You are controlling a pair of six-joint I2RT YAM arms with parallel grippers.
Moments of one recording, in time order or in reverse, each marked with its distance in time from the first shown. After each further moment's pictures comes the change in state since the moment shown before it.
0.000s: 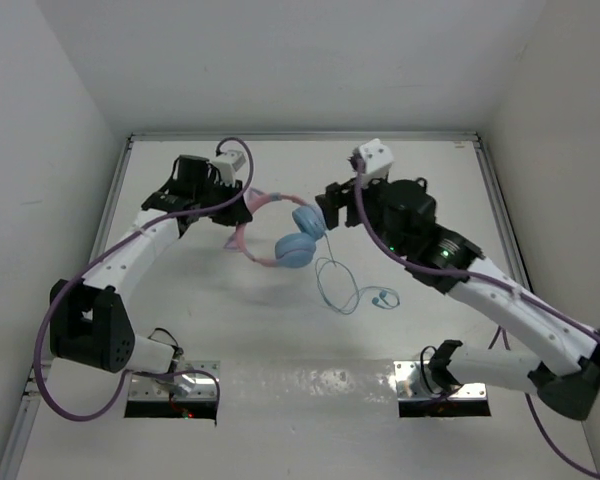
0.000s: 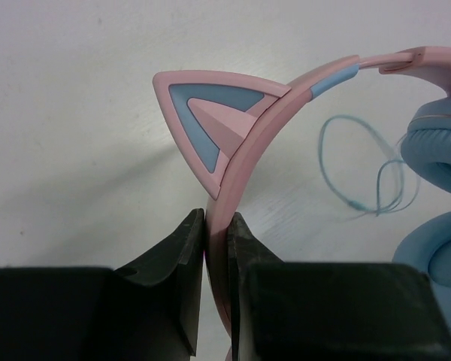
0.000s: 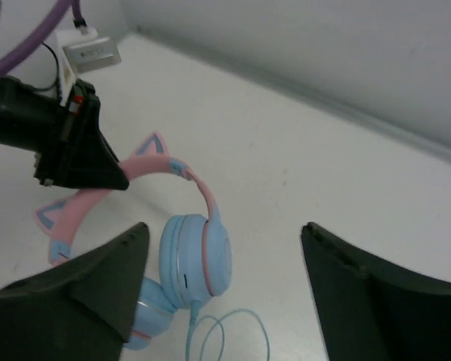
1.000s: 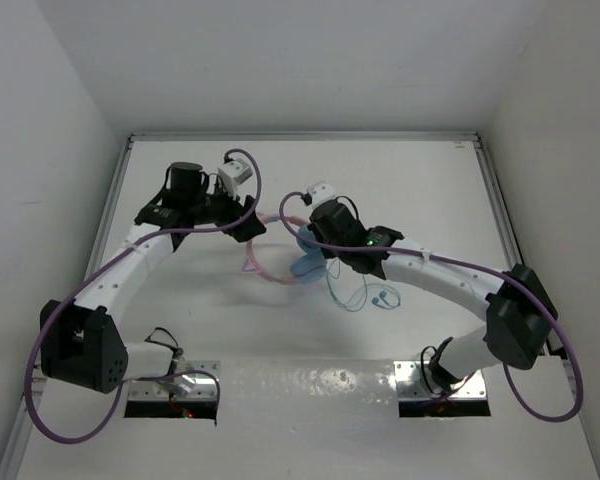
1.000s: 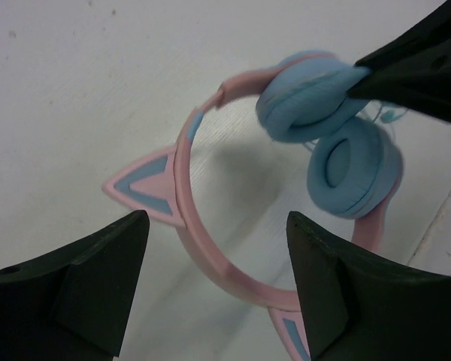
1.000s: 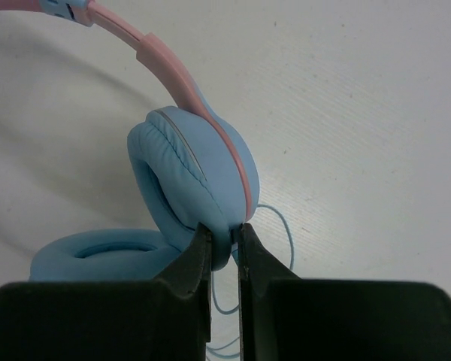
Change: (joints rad) left arm 0.003 -0.091 -0.042 0.093 0.249 0.208; right arm 0.011 0.292 -0.128 -0.092 0.087 0.093
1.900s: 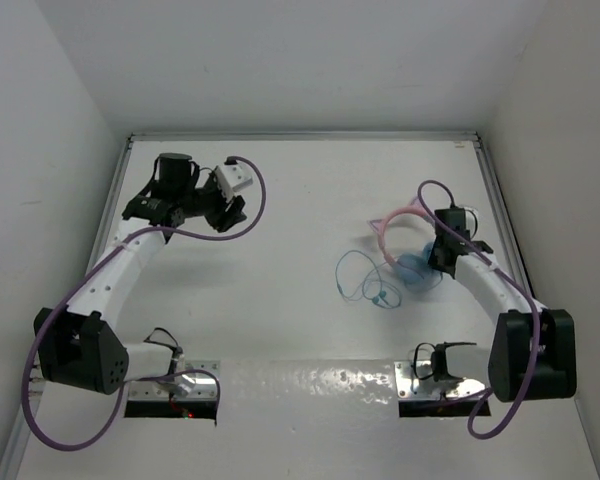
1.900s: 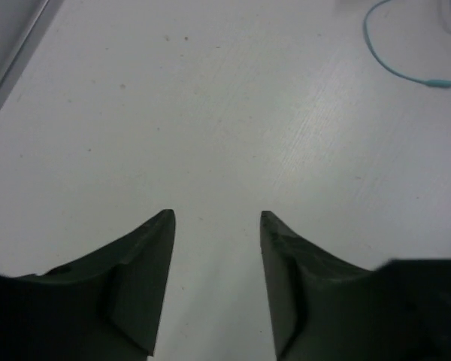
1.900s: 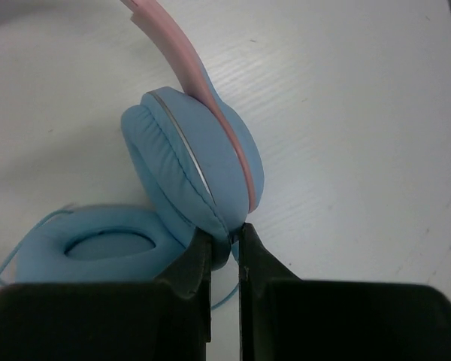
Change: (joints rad) left arm 0.053 -0.011 0.092 -0.126 -0.074 0.489; right arm -0.831 -0.235 -0.413 -0.093 0.006 0.208
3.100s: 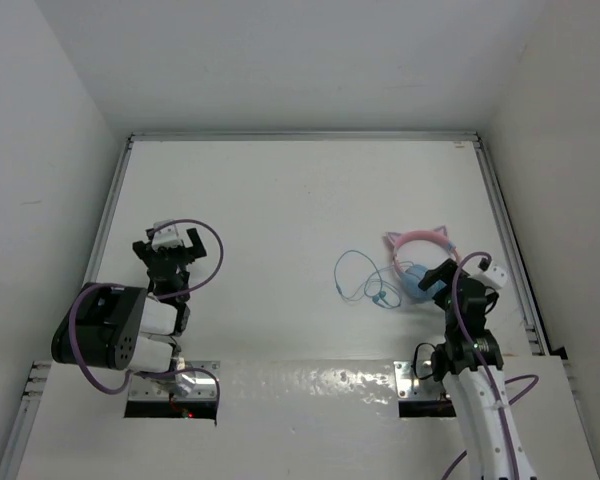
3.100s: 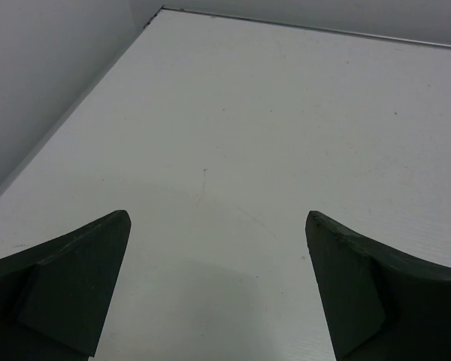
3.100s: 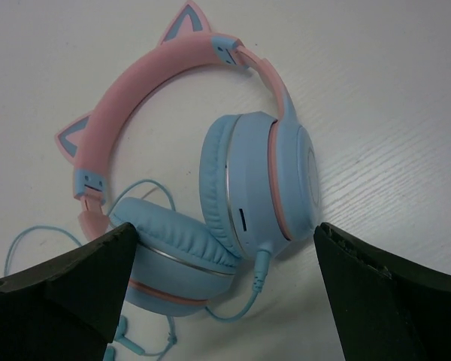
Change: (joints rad) left arm 0.086 0.113 -1.047 1.788 -0.976 -0.671; right arm -0.005 -1.022 -0.517 0.030 -0.068 0.202
